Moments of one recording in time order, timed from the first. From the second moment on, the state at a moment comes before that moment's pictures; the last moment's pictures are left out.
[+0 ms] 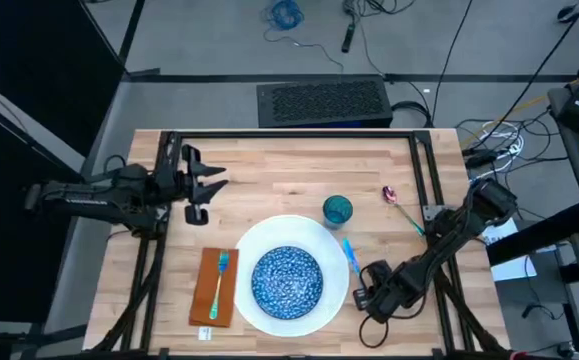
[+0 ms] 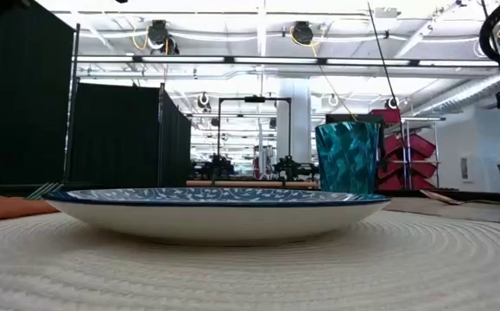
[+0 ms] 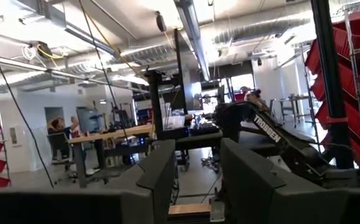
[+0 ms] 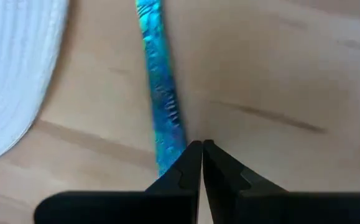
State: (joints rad) left arm 0.02 0.66 0.48 0.57 -0.05 0.21; right arm 0.77 1.67 0.89 -0.56 0.00 2.10
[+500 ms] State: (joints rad) left arm 0.02 0.66 0.48 0.57 -0.01 0.21; right arm 0.77 1.67 0.92 -0.65 0.00 2.08
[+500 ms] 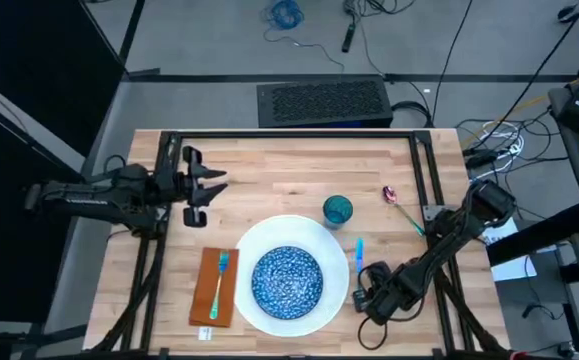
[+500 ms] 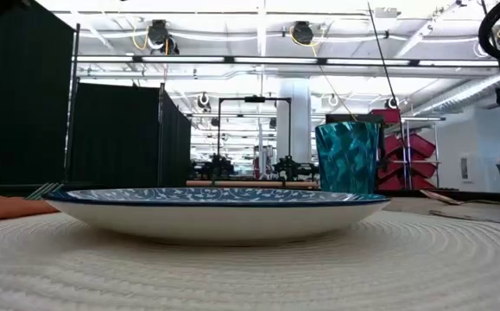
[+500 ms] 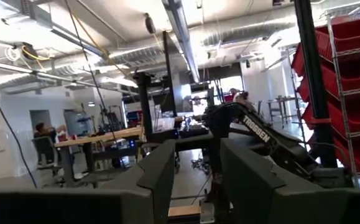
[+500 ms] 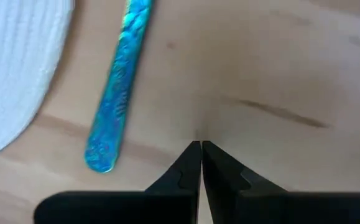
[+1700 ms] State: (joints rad) left arm 0.02 0.66 0.48 0.57 0.00 0.21; right arm 0.69 1.74 0.96 -0.39 0.10 1.90
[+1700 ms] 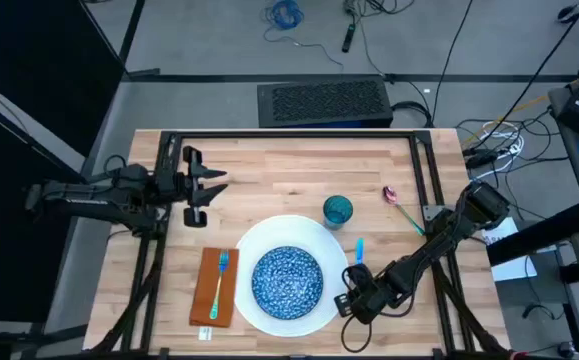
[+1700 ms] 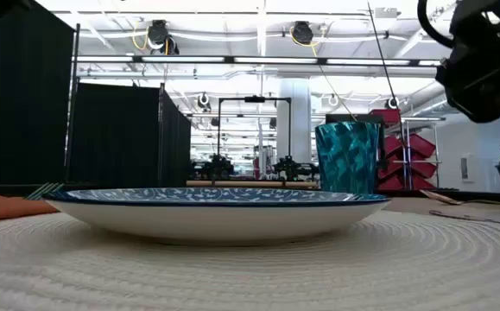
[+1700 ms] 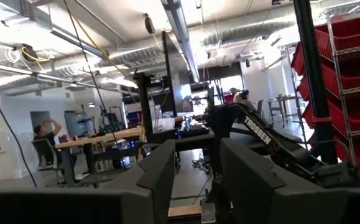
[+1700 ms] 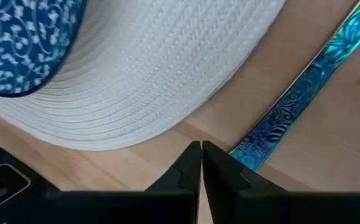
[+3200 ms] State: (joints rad) left arm 0.02 0.66 0.48 0.57 0.00 0.21; right arm 0.69 1.76 0.96 -0.41 0.05 1.89
